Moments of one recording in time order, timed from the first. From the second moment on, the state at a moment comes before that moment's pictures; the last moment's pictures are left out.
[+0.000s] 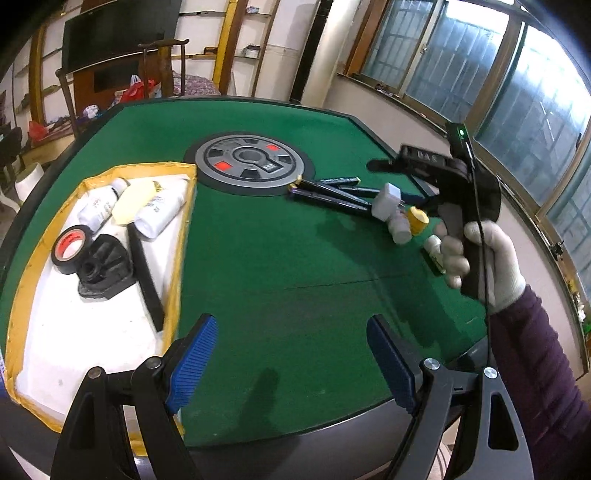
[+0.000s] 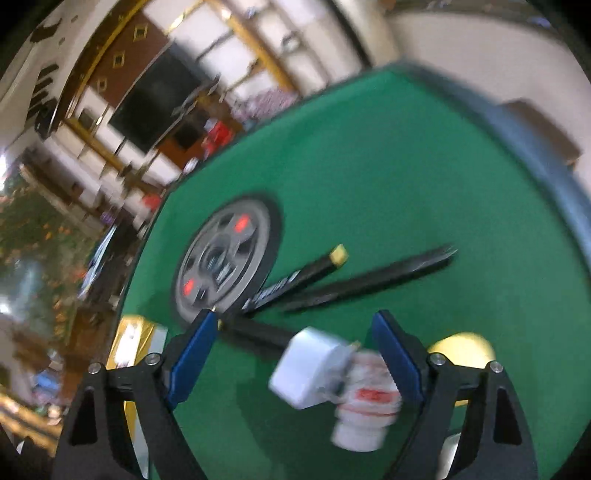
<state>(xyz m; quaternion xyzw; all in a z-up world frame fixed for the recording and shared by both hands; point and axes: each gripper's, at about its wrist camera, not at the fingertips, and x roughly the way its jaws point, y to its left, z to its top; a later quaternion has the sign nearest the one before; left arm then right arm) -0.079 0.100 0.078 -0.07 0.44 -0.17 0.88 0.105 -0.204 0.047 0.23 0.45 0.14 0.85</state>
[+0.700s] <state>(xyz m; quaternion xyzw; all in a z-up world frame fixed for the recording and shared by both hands) -0.034 0.055 0.050 -0.01 0.48 -0.17 0.86 -0.005 -0.247 0.062 0.21 0.27 0.00 0.94</state>
